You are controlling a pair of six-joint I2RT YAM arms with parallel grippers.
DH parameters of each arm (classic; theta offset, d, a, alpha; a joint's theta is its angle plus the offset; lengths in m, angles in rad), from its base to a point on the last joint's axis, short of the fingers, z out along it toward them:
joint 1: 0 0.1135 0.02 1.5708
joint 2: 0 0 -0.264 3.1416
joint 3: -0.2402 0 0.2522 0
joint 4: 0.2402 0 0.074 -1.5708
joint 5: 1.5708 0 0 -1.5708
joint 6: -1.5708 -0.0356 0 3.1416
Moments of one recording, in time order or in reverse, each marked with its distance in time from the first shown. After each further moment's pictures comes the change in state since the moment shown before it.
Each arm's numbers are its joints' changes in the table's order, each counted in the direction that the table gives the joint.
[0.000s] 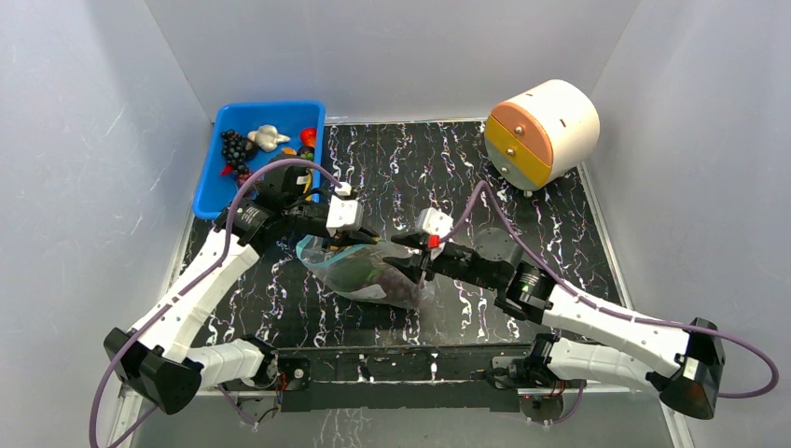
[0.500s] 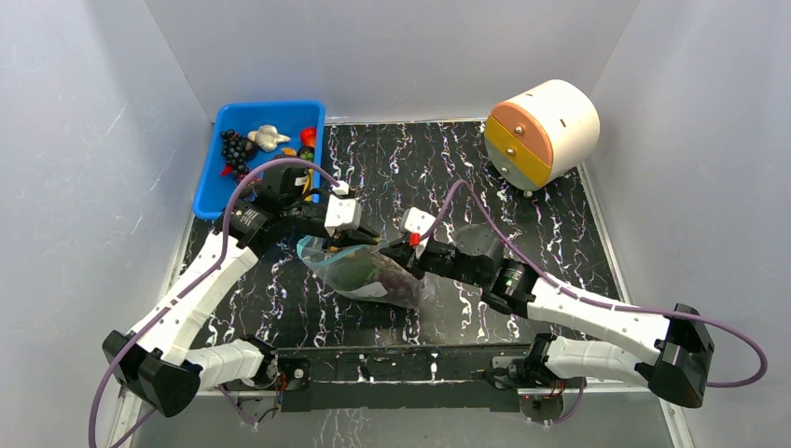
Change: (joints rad) left arm 0.000 0.015 0.008 -0.028 0.032 0.037; right arm 0.000 -0.118 -0.022 -0.013 0.005 0.023
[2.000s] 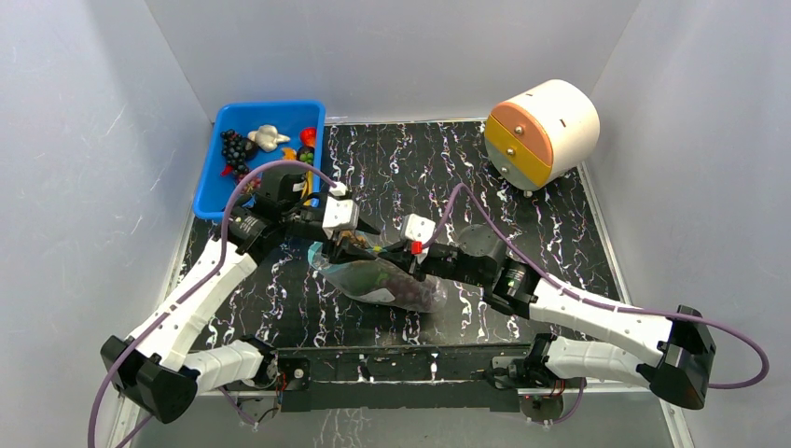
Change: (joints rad) left arm 0.000 0.033 0.072 -0.079 0.019 0.101; right arm 0.000 0.010 0.002 -0.011 -0.062 0.059
